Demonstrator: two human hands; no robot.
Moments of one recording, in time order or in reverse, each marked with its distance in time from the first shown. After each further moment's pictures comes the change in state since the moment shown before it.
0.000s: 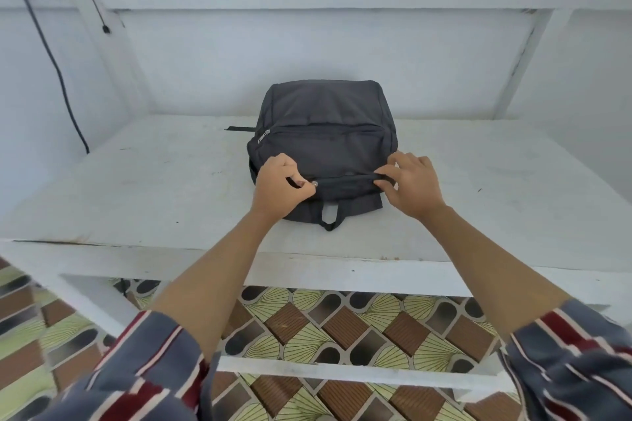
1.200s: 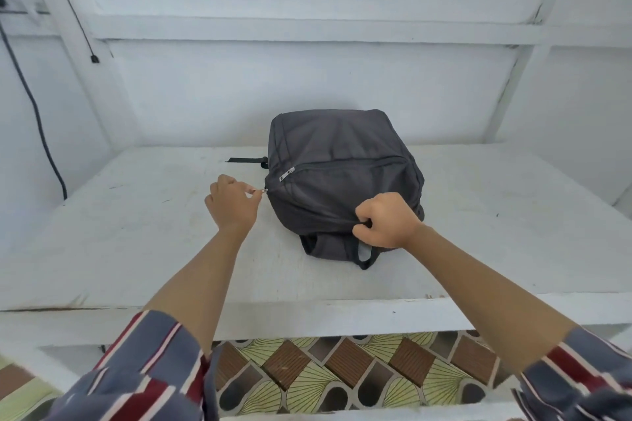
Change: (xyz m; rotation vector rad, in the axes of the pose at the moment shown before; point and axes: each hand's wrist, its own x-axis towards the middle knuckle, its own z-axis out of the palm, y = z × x) left_hand 0.060 -0.105 -0.052 0.369 0.065 -0.402; right_hand 0.051 -0.089 0.019 0.132 -0.186 -0.173
